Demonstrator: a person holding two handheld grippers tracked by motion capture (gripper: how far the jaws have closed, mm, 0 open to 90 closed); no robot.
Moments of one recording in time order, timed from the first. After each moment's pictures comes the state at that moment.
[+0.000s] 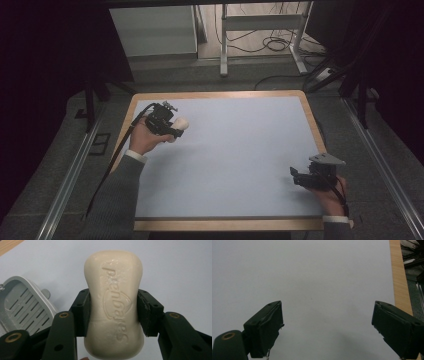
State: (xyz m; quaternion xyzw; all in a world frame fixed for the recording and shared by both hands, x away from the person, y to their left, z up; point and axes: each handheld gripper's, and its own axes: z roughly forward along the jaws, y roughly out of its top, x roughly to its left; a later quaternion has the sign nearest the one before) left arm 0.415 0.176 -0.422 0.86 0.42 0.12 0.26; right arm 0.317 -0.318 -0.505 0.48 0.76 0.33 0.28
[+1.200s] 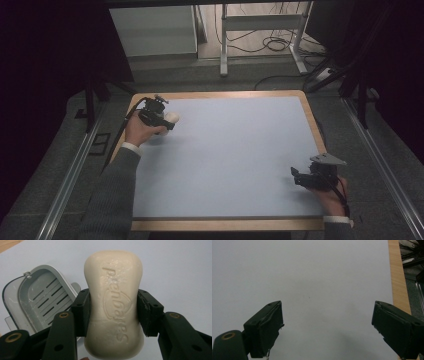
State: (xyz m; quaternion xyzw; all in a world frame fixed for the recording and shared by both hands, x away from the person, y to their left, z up) left arm 0.448 0.207 -0.432 0.84 0.48 0.11 0.24; right arm 0.317 -0.320 -0.506 0.49 0.76 0.33 0.28
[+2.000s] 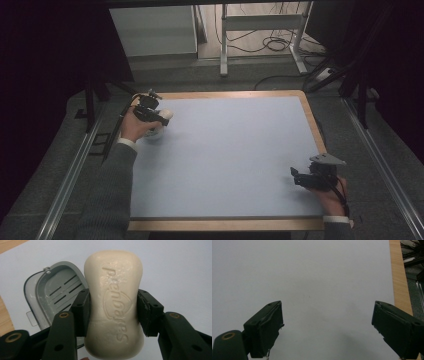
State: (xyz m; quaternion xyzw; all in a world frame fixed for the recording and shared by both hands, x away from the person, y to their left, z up) left arm 0.462 0.226 -0.433 0.82 0.51 0.11 0.23; right arm 0.317 -0.320 -0.507 0.49 0.76 0.33 0.28
